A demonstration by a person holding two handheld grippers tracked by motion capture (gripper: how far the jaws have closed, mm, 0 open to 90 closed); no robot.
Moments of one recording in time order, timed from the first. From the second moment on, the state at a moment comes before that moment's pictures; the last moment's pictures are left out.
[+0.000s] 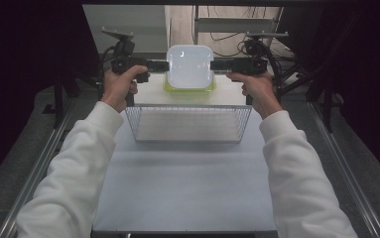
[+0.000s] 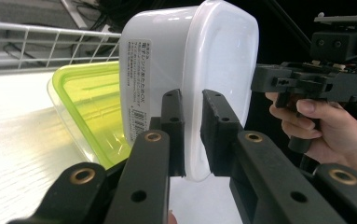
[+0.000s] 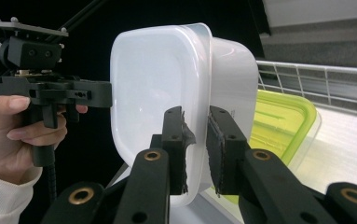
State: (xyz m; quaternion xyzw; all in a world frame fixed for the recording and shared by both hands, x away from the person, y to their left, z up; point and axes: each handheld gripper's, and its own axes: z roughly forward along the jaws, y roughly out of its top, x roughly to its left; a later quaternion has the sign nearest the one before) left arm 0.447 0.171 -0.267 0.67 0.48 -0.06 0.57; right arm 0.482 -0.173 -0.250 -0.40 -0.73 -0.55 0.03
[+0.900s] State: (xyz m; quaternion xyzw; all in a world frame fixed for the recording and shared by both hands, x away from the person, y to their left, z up) left arm 0.494 0.179 -0.283 0.59 0.55 -0.15 0.57; right arm 0.529 -0.172 -0.262 -0.50 -0.68 -0.53 0.12
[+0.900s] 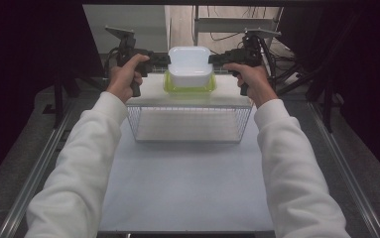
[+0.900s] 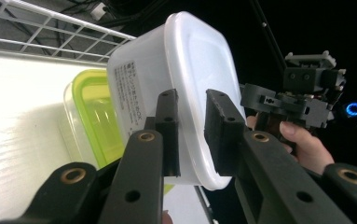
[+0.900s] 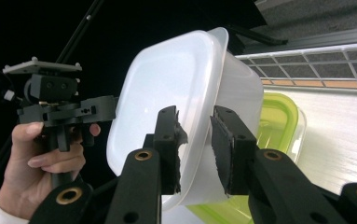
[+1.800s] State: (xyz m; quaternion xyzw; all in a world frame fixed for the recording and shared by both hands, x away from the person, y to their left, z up) left arm 0.482 0.179 -0.274 0.61 0.53 -0.09 0.59; right arm 0.523 -0.170 -0.260 -0.48 -0.67 -0.56 0.09
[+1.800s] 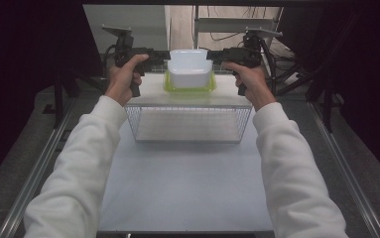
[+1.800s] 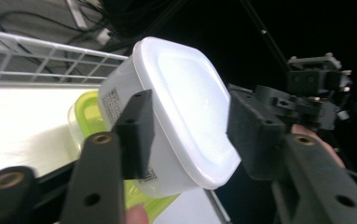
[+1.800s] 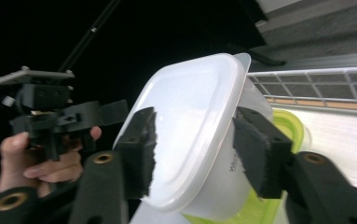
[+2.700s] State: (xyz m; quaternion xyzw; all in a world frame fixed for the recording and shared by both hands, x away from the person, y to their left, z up) left arm 0.403 0.193 -0.296 0.68 0.47 0.03 0.56; right arm 0.457 -0.210 -0.264 -0.39 -0.74 -0.55 -0.03
